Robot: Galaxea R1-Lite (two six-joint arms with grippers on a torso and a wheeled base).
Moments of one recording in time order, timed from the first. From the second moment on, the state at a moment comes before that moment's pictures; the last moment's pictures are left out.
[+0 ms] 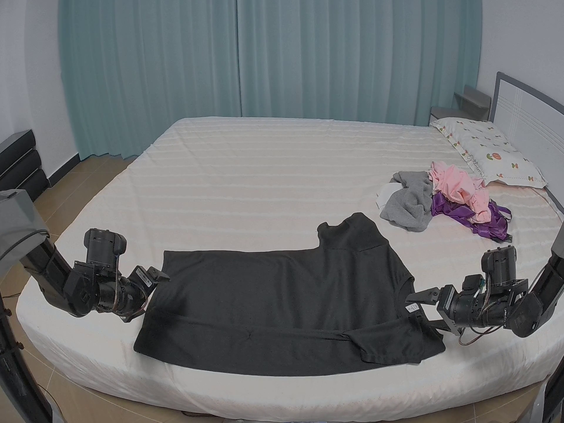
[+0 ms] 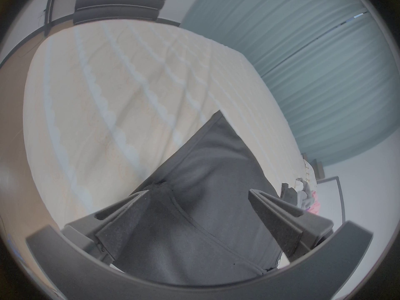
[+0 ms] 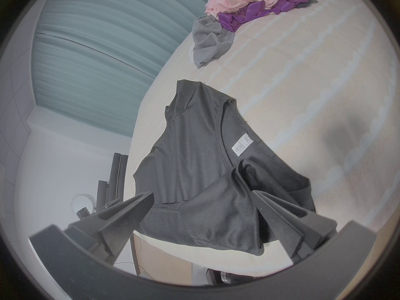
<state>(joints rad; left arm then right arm) -0.06 2.01 -0.66 -0.53 -0.08 -0.93 0.12 1.95 -0.37 -0.83 0.40 0.78</state>
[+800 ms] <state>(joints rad) -0.06 2.12 -0.72 -0.53 -0.10 -0.66 0.08 1.93 -0.34 -0.84 0.40 0.67</state>
